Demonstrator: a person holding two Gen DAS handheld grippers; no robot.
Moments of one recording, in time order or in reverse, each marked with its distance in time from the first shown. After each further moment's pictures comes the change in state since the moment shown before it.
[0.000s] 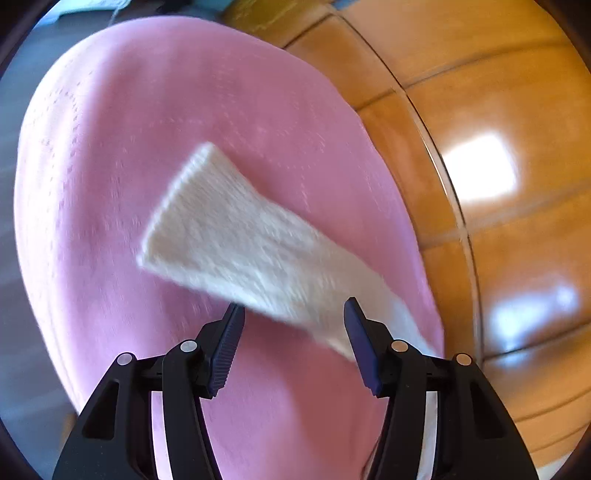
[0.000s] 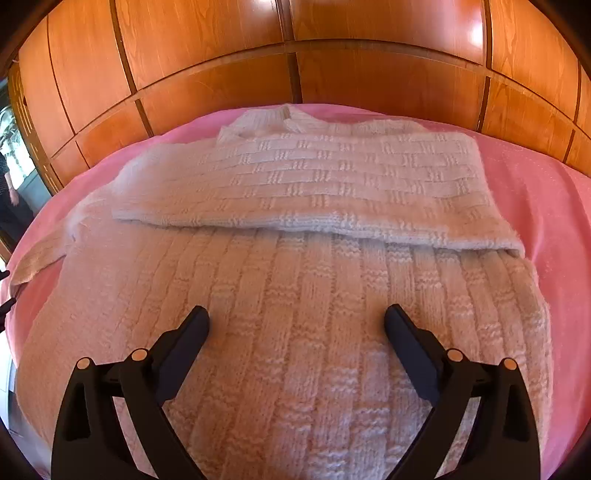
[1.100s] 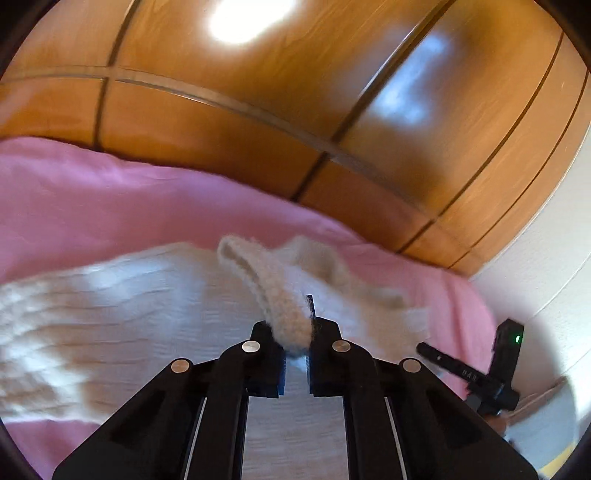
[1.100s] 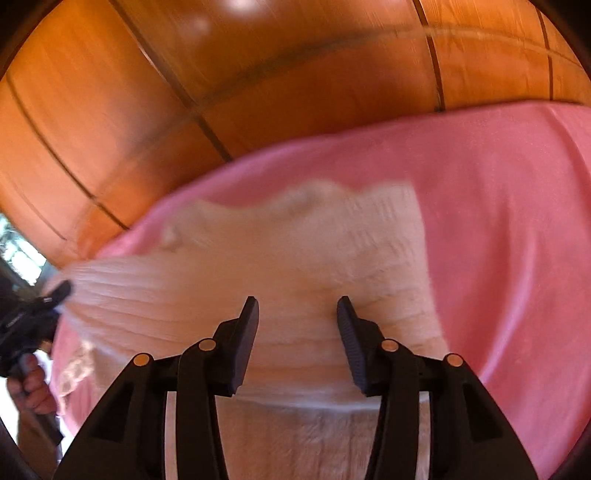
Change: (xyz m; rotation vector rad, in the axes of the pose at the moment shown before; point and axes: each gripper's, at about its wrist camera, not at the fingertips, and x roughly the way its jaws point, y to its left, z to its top) left arm 0.123 -0.308 -0.215 0.969 0.375 -0.289; right arm 0.023 -0.114 0.089 0.311 0.028 0.089
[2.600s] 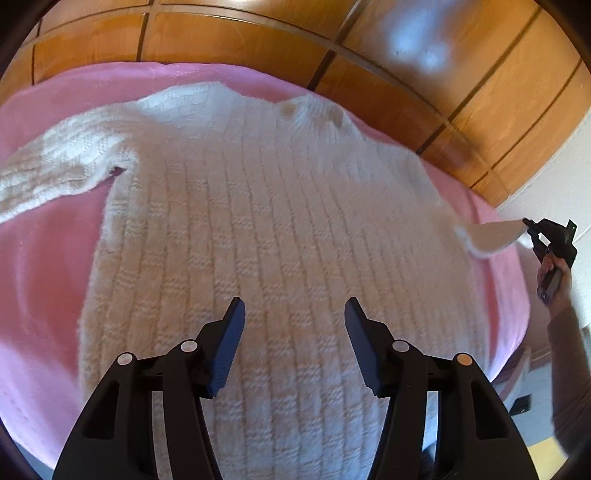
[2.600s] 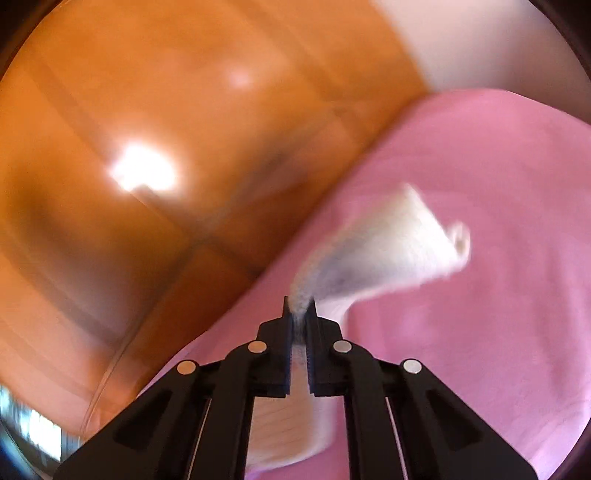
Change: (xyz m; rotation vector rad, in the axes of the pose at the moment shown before) left arm -0.061 -0.028 -0.155 -0.013 0.180 0.067; right arm -0.180 -0.210 0.062 0.439 -0.437 -0.025
